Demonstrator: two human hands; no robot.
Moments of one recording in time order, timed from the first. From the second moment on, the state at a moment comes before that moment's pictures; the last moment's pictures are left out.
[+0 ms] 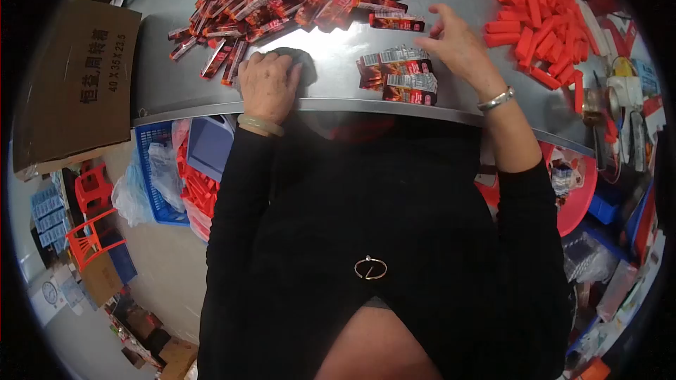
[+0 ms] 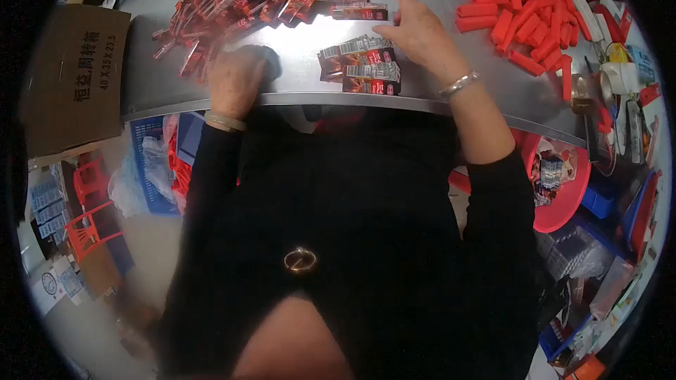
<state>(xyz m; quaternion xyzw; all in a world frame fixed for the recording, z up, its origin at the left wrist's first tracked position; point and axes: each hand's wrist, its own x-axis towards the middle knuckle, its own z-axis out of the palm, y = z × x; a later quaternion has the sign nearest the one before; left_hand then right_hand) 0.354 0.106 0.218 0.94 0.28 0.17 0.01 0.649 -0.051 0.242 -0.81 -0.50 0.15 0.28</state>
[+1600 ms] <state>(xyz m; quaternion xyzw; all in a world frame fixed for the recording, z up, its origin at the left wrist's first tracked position) 0.460 0.033 0.242 0.80 0.17 0.23 0.53 0.696 -0.104 0.300 -0.52 -0.42 0.35 0.66</state>
